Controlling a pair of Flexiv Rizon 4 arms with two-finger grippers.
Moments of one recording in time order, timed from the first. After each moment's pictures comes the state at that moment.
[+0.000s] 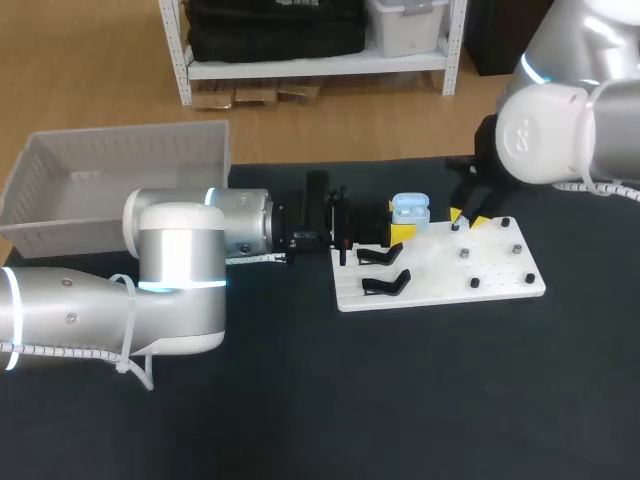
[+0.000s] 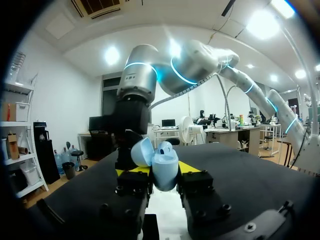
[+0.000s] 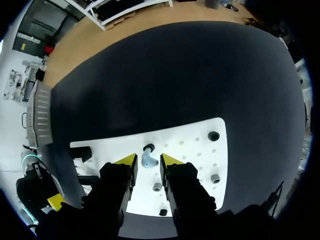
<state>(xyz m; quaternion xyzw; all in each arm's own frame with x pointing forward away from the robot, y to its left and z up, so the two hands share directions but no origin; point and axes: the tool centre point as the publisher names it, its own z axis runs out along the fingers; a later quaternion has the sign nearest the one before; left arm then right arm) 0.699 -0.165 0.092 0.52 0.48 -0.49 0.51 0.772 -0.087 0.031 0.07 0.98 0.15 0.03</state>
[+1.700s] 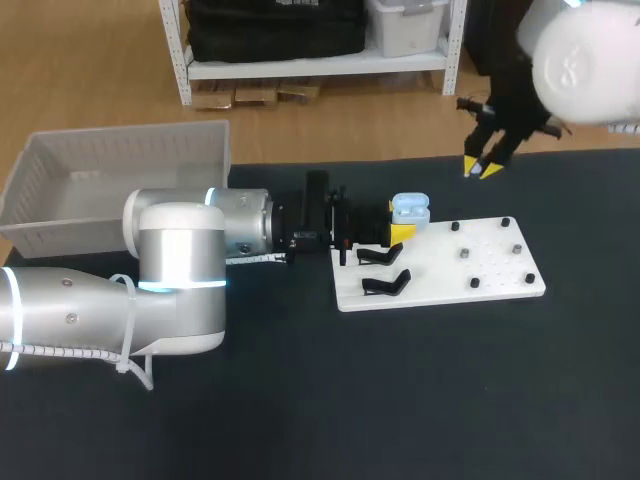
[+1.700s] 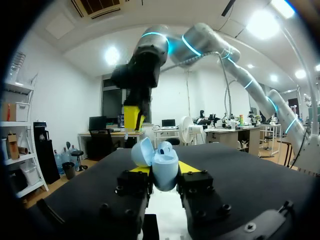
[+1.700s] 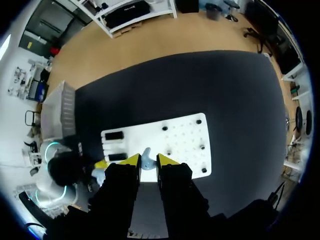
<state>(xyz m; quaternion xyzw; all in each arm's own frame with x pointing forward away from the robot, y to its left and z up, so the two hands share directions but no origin) 0.699 -0.165 0.092 0.52 0.48 -0.49 0.51 0.740 -0.080 0.158 0.05 0.99 0.15 0.06</state>
